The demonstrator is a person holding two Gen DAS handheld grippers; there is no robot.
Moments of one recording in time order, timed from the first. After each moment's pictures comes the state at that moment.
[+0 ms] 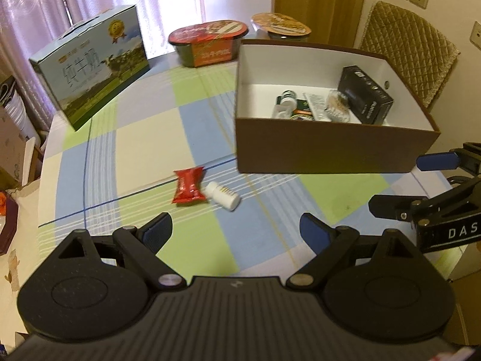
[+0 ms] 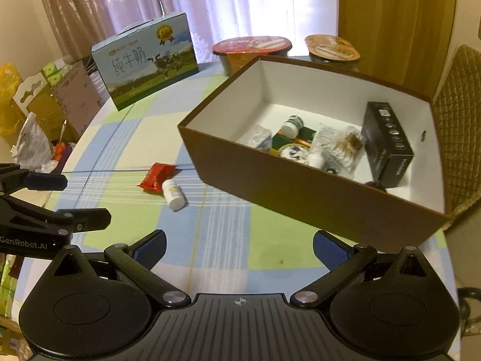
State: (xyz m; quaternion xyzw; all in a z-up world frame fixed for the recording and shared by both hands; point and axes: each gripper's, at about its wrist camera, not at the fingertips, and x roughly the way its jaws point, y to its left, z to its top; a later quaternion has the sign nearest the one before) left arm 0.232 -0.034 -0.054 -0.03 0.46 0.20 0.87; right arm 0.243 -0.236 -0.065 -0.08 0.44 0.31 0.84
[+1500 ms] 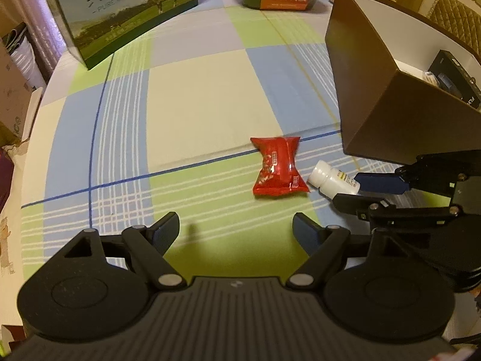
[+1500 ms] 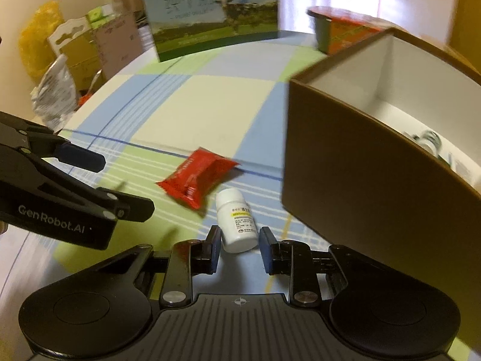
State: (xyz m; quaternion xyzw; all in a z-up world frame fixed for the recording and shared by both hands) left arm 0.254 0.103 -0.151 -0.09 0.50 0.24 0.83; right arm 0.294 -0.107 -0.181 -0.15 0.43 0.40 0.79
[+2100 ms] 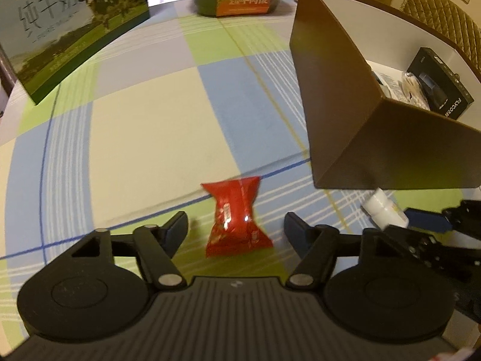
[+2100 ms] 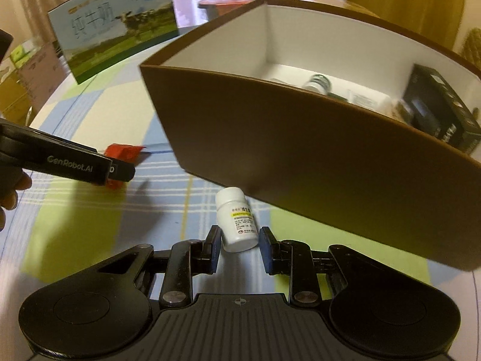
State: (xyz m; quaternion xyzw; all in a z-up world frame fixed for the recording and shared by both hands) left arm 0.314 0.101 -0.167 -0.08 0.50 0.18 0.84; right arm 0.293 -0.176 -0.169 -0.10 0.46 0.26 0.84
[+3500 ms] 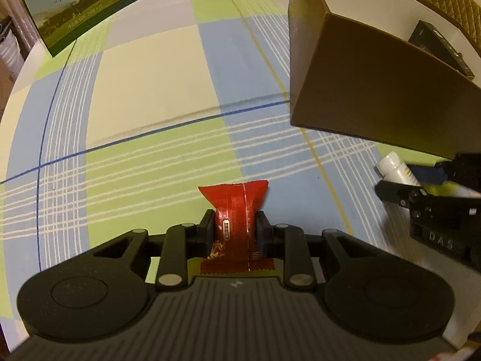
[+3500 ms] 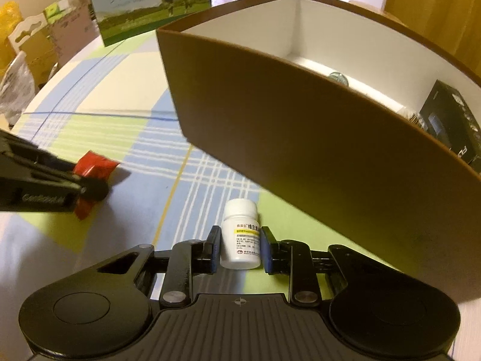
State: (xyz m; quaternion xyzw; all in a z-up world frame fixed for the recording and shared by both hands) left arm 0.282 0.047 -0.177 -0.11 0.53 0.23 0.81; right arm 0.289 -0.194 -0.177 -0.17 0.46 0.34 0.81
